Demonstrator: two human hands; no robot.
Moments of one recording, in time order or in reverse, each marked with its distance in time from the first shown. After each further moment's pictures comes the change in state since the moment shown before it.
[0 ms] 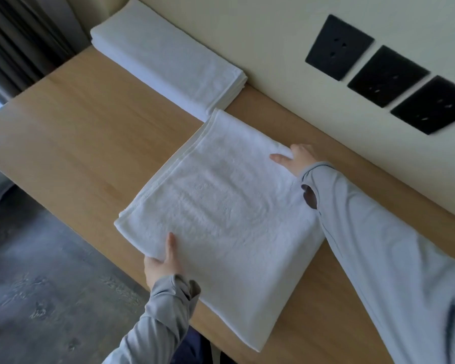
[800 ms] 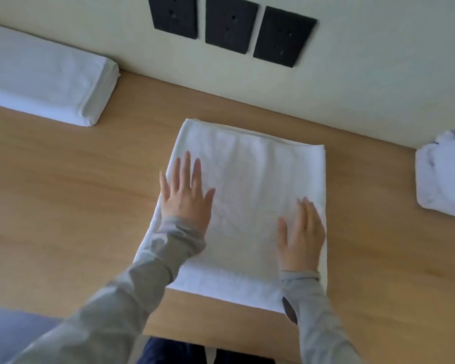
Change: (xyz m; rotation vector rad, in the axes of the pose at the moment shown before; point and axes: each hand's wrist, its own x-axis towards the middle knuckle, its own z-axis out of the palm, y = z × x) left_hand -0.079 -0.004 0.152 1.181 -0.376 1.517; right_hand -0.263 0.099 0.098 0.207 0.705 0.502
